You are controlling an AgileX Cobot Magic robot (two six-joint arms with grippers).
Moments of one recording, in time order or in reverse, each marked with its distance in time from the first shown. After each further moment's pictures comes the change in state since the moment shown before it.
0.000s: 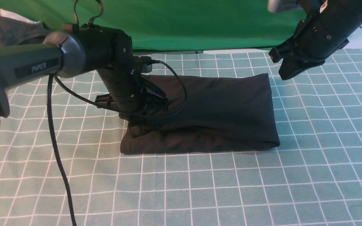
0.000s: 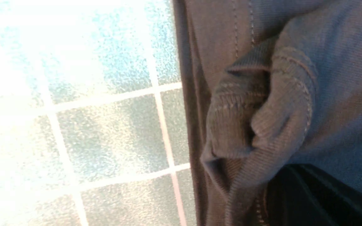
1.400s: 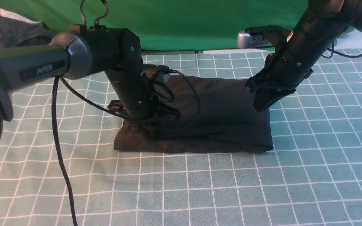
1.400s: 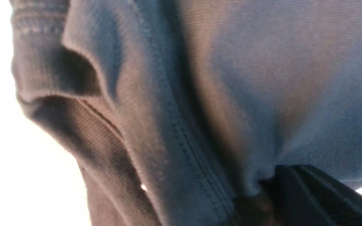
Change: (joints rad) right arm 0.055 0.124 0.001 0.109 0.079 -0.121; left arm -0.037 -0.017 0.002 -0.139 0.083 0.240
